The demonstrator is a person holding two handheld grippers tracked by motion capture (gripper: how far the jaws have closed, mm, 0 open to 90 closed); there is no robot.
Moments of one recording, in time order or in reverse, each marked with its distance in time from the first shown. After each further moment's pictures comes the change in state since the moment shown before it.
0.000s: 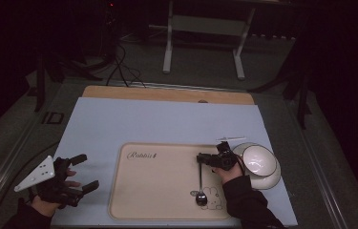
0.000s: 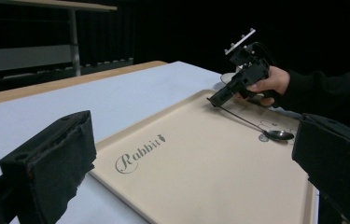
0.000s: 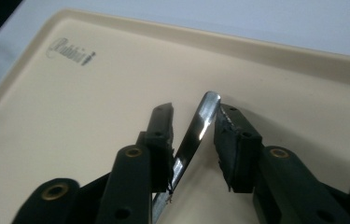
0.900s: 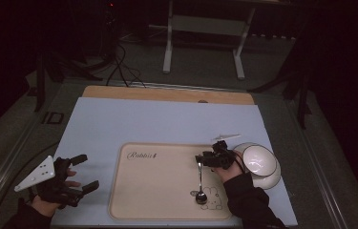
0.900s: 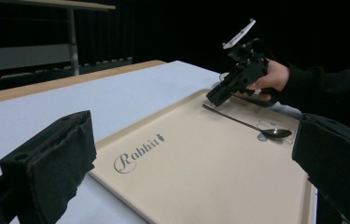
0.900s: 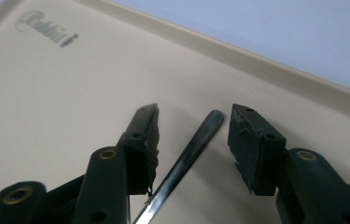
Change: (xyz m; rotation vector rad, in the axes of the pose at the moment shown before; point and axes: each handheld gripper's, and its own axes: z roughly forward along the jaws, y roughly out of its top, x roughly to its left) left arm 0.000 0.000 0.000 0.003 -0.004 -0.001; right arm 0.014 0.008 -0.004 0.038 -0.098 -0.128
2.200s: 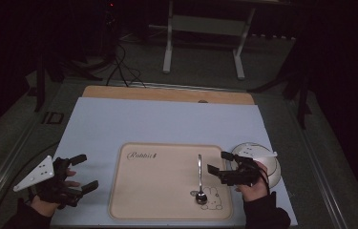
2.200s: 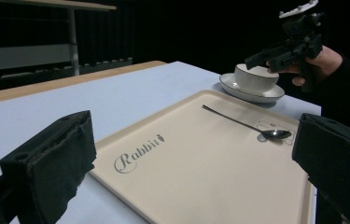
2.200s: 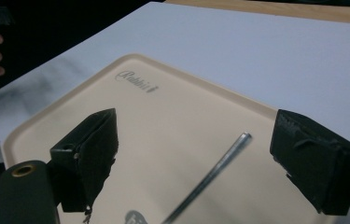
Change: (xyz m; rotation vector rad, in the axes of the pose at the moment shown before) left arm 0.001 0.000 -0.001 -0.004 0.000 -0.005; right arm 0.024 -0.034 -0.088 -0.313 0.098 -0.132
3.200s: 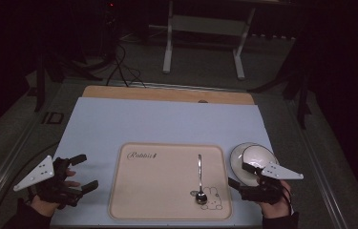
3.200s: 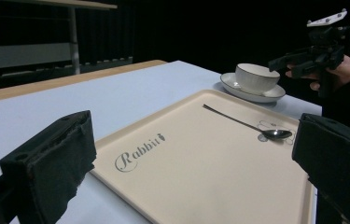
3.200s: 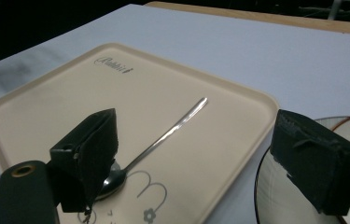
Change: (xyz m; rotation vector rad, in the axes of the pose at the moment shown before) left arm 0.000 0.000 0.001 0.005 0.004 -0.004; right arm -0.009 -0.042 -0.055 -0.057 -0.094 -0.050
